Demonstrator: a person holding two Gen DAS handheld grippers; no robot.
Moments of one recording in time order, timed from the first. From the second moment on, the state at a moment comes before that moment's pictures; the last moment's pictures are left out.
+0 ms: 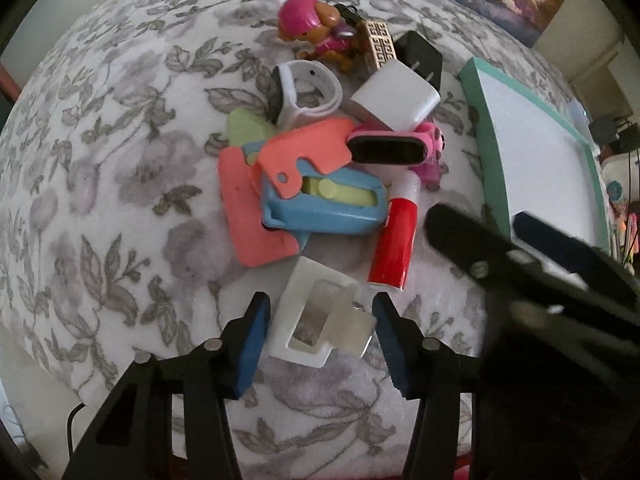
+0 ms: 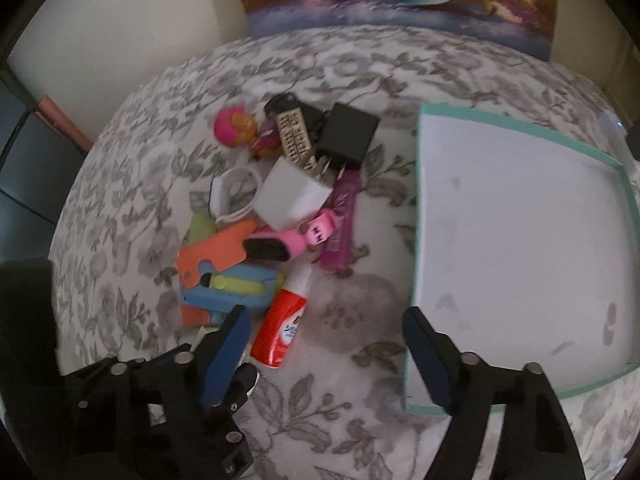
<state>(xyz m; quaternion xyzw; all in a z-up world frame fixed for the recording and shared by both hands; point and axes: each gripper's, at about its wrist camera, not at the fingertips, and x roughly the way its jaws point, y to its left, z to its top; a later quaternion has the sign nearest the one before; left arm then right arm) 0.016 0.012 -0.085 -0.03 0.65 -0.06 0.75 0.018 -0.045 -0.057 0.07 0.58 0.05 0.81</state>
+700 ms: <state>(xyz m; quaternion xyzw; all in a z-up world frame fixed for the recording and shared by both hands) 0.013 0.104 -0.083 -0.11 0.64 0.00 0.76 0.032 -0.025 -0.080 0.09 0.60 0.08 0.79</state>
